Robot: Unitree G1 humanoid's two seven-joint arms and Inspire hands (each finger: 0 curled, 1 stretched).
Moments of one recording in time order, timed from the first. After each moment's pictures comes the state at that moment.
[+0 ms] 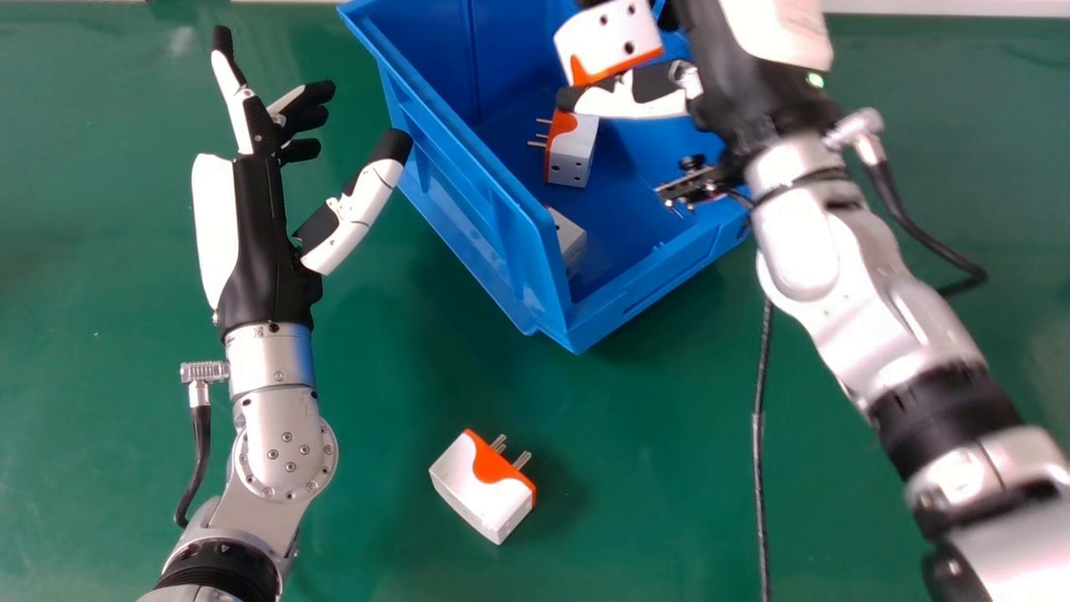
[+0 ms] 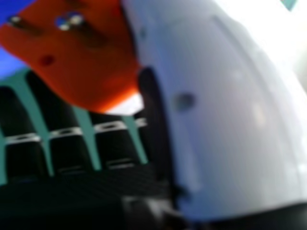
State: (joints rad) left arm -0.54 0.25 0.01 1.10 0.31 -0.84 0.57; right arm -0.89 -0.21 0.27 0.85 -0.69 -0.30 -0.37
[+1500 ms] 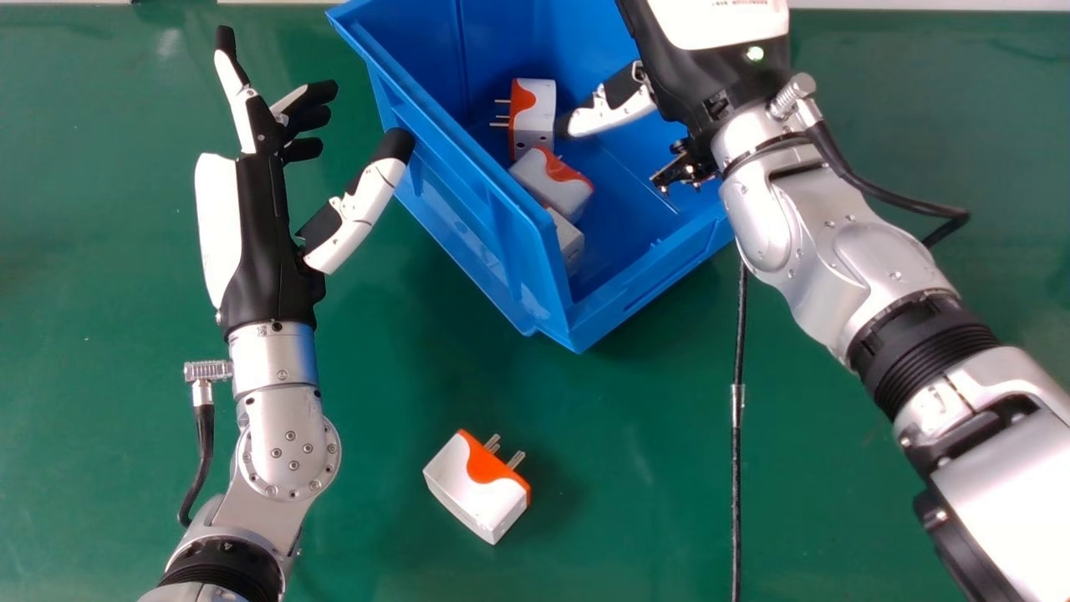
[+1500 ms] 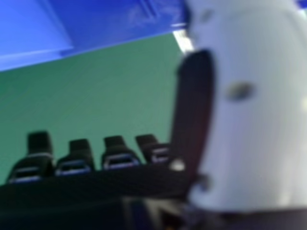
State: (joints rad) left arm -0.54 0.25 0.00 1.10 0.31 -0.84 0.58; right arm -1.00 -0.23 0.47 0.93 -0.83 -0.16 -0.51
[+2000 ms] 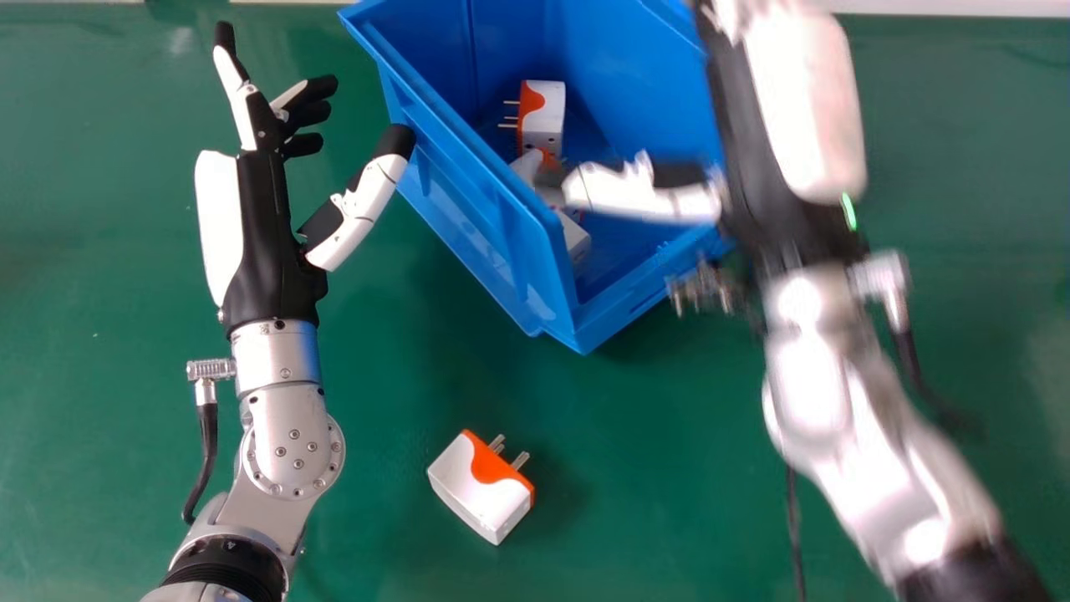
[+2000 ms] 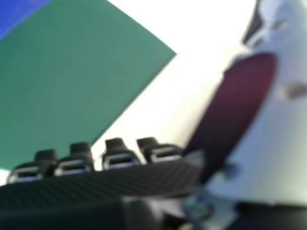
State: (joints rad) left arm -0.55 0.24 -0.01 1.09 0.32 -0.83 0.60; right arm -0.23 -0.26 0.28 0.26 -0.67 -0.43 -0.70
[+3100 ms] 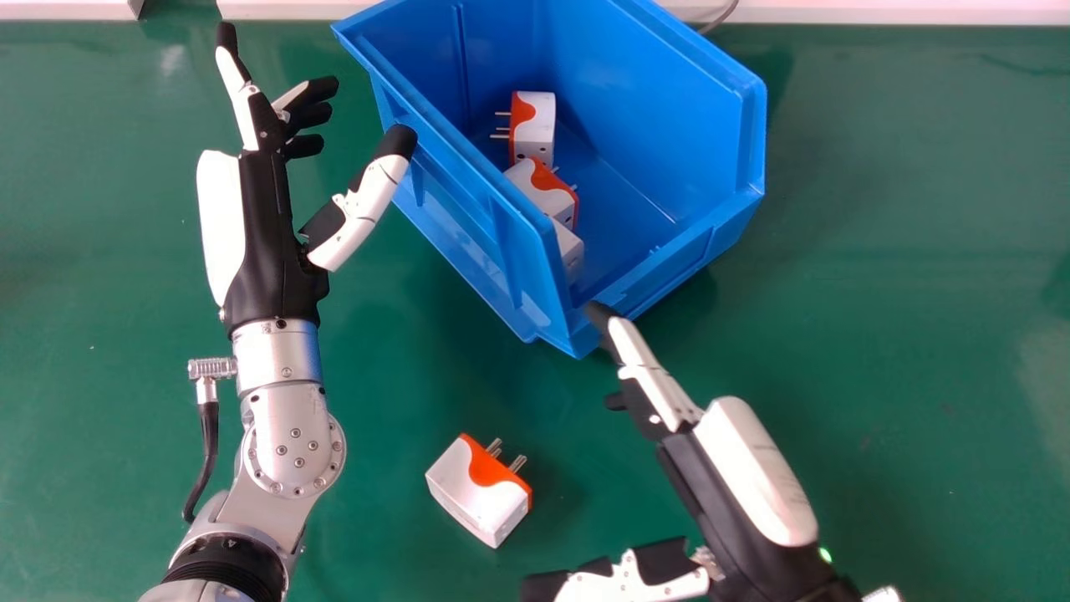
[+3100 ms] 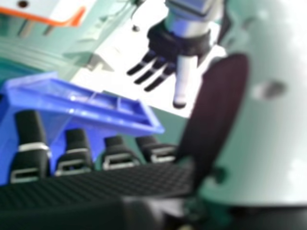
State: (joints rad) left arm -0.55 0.25 -0.01 1.09 0.32 -0.83 0.60; right arm 0.20 -0.27 0.36 0.14 -0.59 -0.58 -0.24
